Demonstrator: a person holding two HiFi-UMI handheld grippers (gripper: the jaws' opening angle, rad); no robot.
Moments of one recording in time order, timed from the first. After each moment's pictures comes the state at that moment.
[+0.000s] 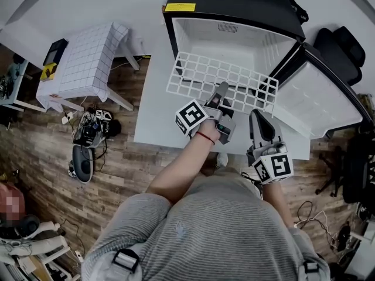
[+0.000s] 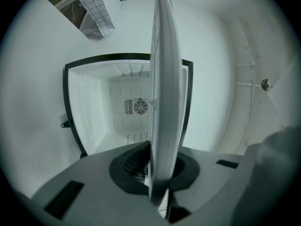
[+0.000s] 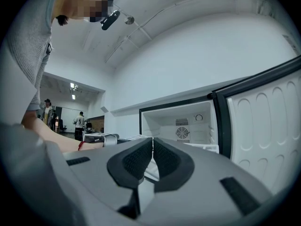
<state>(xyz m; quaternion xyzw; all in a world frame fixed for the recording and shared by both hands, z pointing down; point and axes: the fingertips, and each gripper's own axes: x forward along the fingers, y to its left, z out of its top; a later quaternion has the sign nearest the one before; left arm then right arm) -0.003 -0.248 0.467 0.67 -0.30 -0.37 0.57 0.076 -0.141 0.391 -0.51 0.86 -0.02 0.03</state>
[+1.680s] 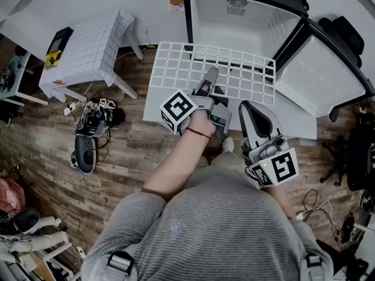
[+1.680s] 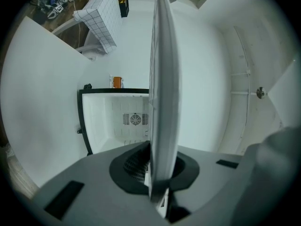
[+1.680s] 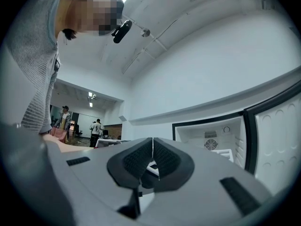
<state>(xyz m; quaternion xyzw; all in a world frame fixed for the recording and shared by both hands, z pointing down) -0.092 -0.156 0.419 0.64 -0.33 -0.40 0.57 -0.029 -0.034 0.328 -0.43 0.90 0.03 0.07</state>
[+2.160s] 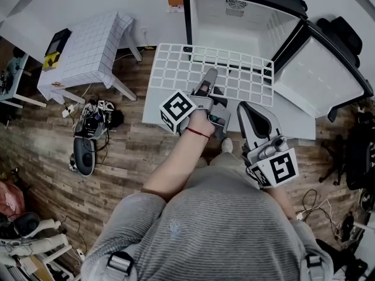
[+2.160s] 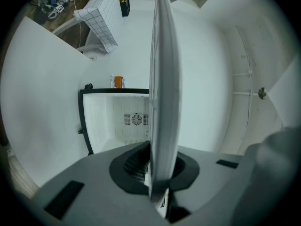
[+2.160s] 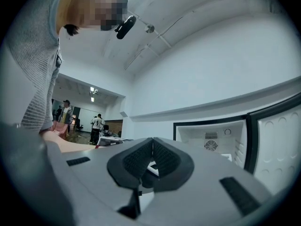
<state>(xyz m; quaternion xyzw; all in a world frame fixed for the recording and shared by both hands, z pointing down) -0.096 -0.160 0.421 0.64 -0.33 -0.40 0.58 -0.039 -0.034 0.323 -0.43 0.90 0.04 0.04</state>
